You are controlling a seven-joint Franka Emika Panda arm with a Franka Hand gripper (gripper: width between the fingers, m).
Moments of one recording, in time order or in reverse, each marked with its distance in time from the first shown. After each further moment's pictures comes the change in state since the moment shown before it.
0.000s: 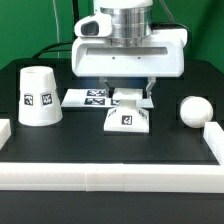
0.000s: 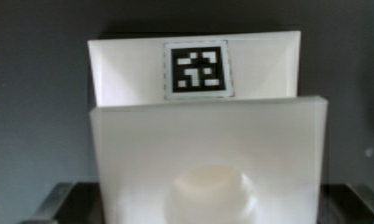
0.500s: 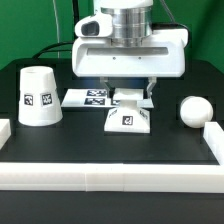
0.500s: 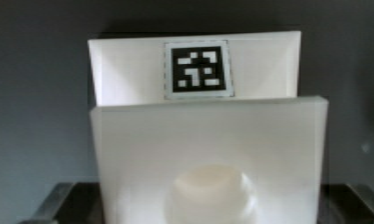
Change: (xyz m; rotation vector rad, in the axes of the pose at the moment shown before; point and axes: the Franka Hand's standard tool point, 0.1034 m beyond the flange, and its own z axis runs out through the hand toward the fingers) arm 0.019 -0.010 -0.001 0.006 0.017 -0.012
